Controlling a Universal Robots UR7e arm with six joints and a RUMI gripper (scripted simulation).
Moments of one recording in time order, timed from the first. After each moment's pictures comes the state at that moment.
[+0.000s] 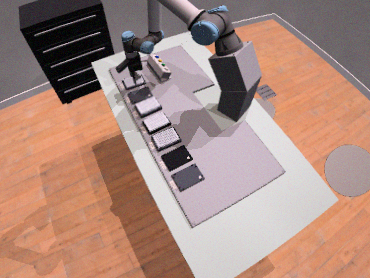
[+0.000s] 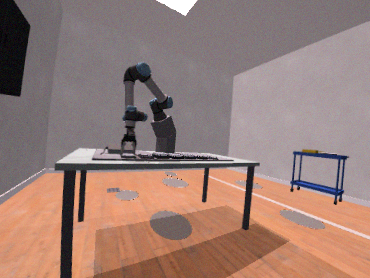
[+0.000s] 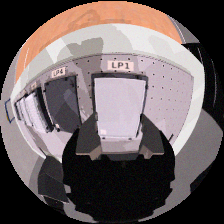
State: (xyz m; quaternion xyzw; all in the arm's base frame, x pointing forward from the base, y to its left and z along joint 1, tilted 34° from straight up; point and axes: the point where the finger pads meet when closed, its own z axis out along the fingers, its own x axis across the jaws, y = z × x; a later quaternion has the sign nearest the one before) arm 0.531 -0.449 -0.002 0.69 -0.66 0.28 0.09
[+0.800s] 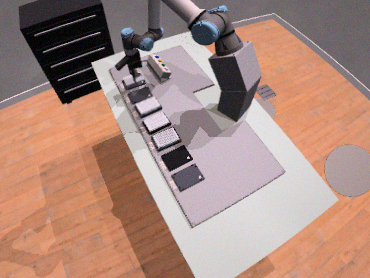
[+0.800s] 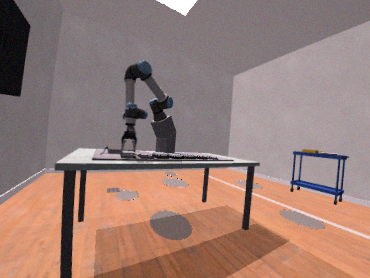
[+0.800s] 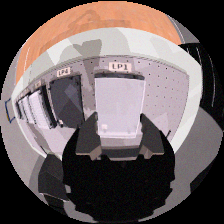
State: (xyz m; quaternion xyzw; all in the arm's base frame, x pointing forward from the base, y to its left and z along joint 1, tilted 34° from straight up) arm 0.526 -0.438 0.015 0.69 -0.66 0.28 0.09
